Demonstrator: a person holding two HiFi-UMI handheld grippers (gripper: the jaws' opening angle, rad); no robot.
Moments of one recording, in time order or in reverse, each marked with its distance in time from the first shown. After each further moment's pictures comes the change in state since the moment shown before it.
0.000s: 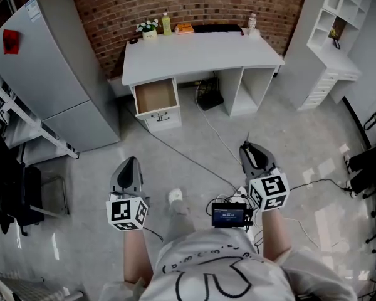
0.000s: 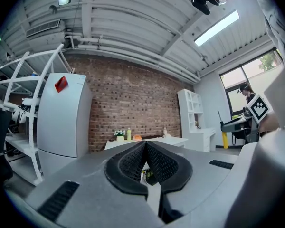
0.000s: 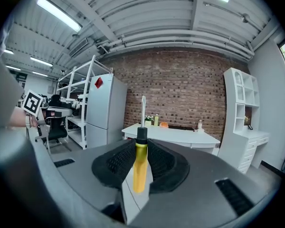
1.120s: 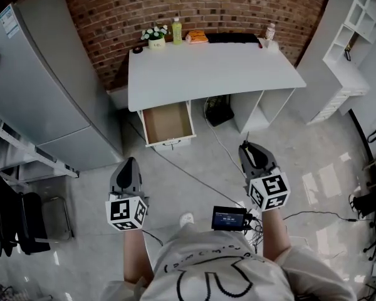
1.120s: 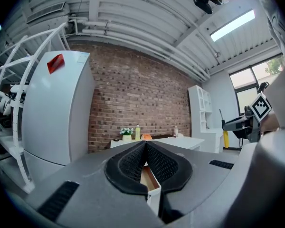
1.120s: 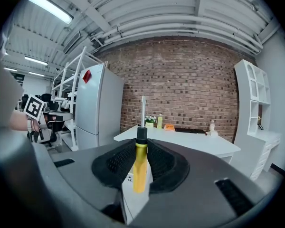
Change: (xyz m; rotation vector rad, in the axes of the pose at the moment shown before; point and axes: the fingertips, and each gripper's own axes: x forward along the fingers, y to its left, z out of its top) left arm 0.216 0.180 -0.012 -0.048 0.032 -0.003; right arm 0.268 -0.002 0.061 0.011 0.022 0.007
